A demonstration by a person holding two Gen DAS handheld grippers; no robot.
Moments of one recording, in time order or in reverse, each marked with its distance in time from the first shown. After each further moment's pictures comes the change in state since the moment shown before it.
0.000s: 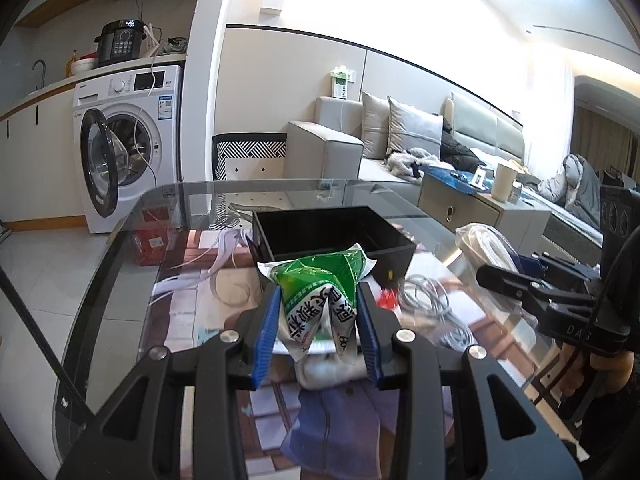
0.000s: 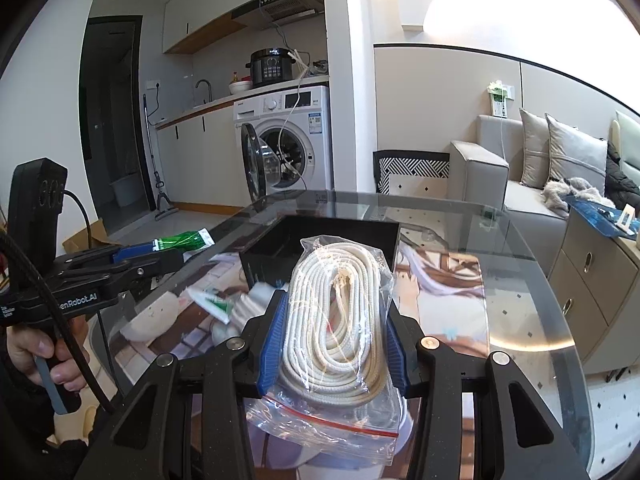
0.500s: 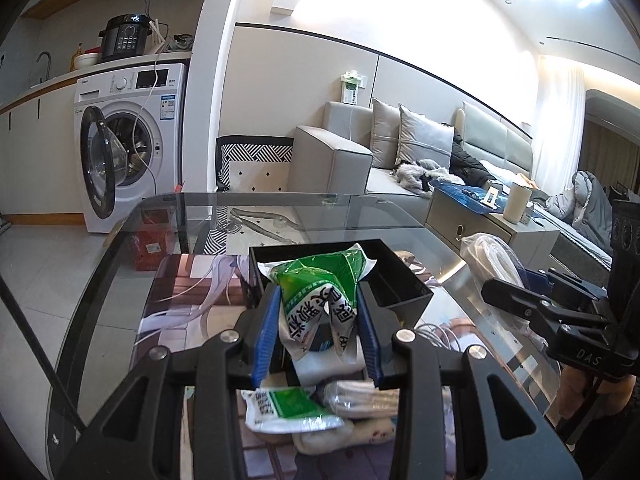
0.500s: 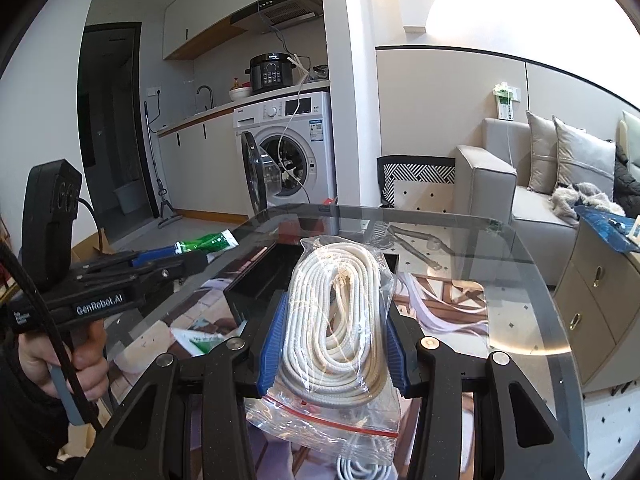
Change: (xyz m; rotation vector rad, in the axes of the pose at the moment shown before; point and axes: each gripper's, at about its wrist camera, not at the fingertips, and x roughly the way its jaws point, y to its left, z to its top) left arm 0.043 0.003 0.038 -0.035 -0.010 0.013; right arm 0.035 -0.022 0.045 0.015 -0.006 0.035
